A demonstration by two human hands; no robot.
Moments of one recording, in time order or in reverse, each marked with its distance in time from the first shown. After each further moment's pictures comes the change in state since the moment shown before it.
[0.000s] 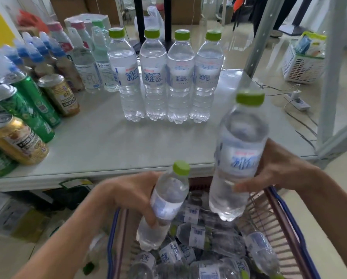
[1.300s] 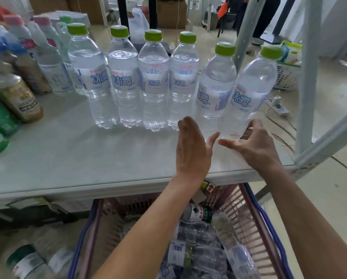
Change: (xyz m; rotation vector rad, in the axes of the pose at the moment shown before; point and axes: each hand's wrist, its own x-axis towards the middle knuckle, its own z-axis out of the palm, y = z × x) left_hand 0.200 0.083 0.029 0.216 1.300 0.126; right_hand 0.022 0.066 -0.067 -0.550 0.868 0.373
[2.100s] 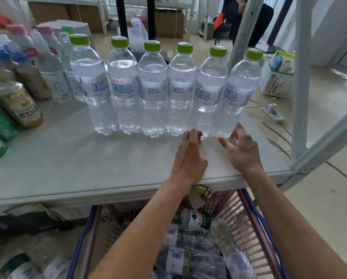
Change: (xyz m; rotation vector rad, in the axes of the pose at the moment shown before) left_hand 0.004 -0.017 -0.007 -0.158 -0.251 0.035; right_hand 0.009 -0.001 0.029 -0.056 0.064 -0.043
